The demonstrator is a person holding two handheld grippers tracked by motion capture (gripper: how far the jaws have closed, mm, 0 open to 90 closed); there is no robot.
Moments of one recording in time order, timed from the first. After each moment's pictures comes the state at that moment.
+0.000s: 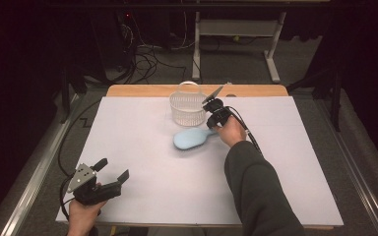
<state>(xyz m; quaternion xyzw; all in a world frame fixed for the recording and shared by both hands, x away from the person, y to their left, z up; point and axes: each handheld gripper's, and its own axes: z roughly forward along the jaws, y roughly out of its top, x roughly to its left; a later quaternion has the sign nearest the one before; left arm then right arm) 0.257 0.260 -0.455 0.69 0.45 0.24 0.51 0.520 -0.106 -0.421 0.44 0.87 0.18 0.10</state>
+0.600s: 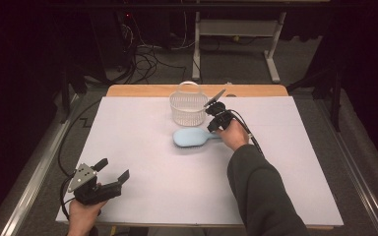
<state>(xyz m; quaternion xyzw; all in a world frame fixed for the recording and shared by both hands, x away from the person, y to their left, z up) 0.258 0.259 -0.455 0.70 0.45 0.23 0.51 0.510 -0.114 -0.424 0.43 0.88 0.19 0.07</state>
